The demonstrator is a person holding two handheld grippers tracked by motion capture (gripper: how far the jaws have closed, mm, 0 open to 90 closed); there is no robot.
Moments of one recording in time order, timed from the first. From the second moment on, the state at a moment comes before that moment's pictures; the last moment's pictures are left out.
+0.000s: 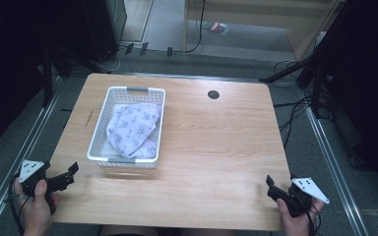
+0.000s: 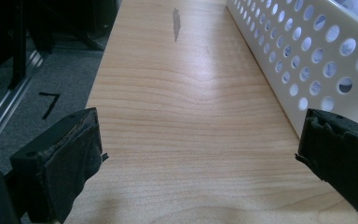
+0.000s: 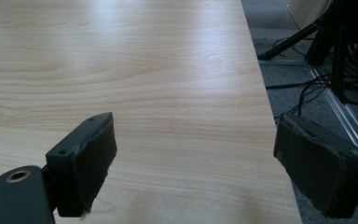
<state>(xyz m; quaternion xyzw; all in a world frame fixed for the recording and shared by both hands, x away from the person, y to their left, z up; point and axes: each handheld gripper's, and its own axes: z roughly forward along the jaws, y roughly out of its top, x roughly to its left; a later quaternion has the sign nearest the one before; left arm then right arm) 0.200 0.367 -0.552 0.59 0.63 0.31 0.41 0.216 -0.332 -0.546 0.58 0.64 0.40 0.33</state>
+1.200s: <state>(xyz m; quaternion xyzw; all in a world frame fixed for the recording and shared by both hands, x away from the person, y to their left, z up) 0.198 0.370 -0.516 0.58 0.62 0.32 0.42 0.217 -0.331 -0.546 0.57 0.64 0.40 0.33</state>
